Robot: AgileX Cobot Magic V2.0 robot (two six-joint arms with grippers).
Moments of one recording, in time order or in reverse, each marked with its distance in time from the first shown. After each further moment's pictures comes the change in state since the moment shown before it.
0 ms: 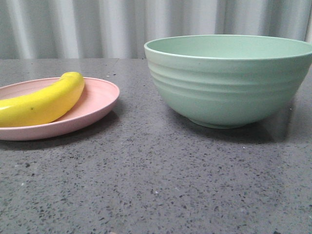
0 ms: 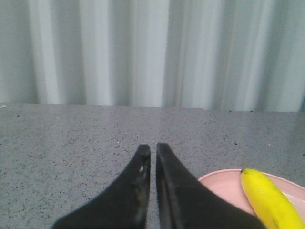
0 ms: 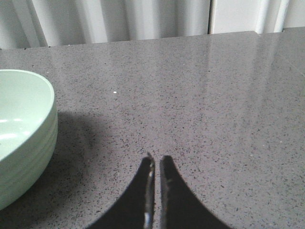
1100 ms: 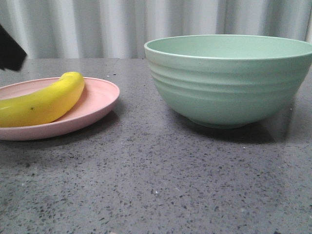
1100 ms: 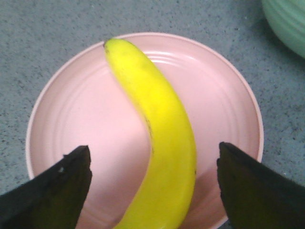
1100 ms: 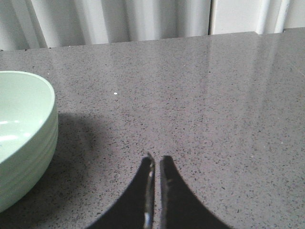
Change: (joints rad) left arm -0.396 0.697 -0.447 -0.002 0.503 0.140; right arm 0.000 0.001 0.000 0.002 -0.003 0.000
